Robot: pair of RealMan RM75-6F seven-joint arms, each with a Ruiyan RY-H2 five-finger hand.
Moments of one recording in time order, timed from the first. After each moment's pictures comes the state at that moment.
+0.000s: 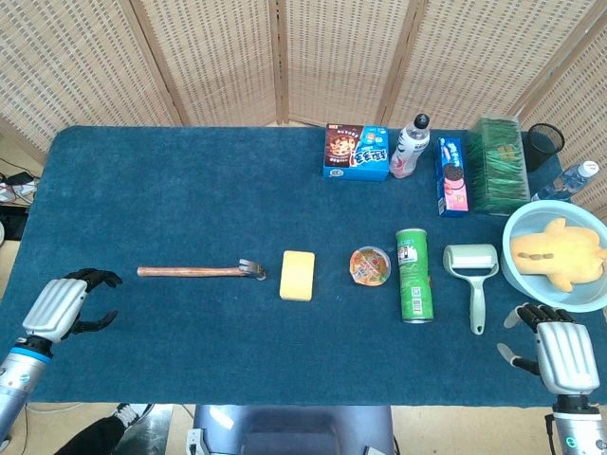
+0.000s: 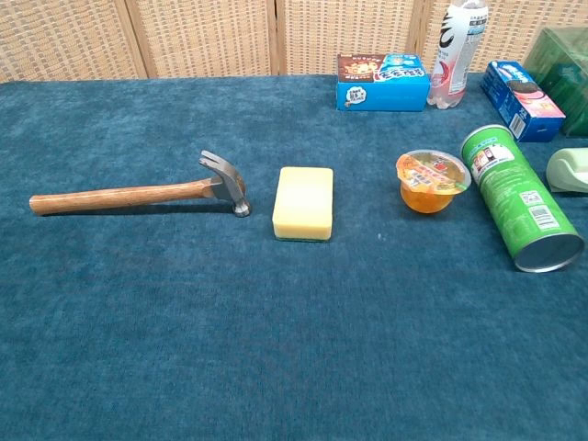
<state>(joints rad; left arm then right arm) -0.31 -1.08 0.00 -1.66 1.44 1.19 -0.16 0.04 -1.15 0.06 -1.67 -1.55 1.56 -0.10</state>
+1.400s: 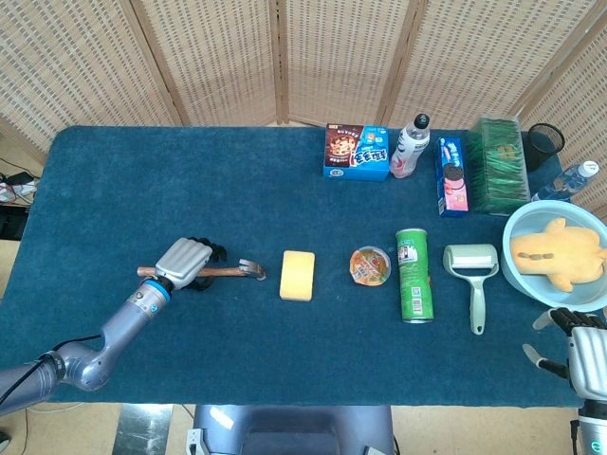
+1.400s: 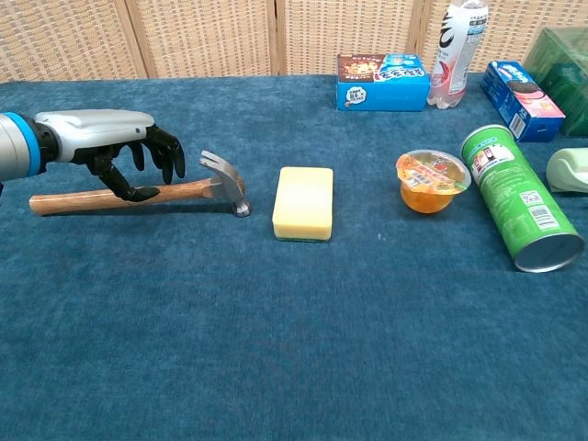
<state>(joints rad) -0.76 -1.44 -0.15 -1.40 1.19 0.72 0.17 -0.01 -1.17 0.08 -1.55 -1.49 1.60 0.05</state>
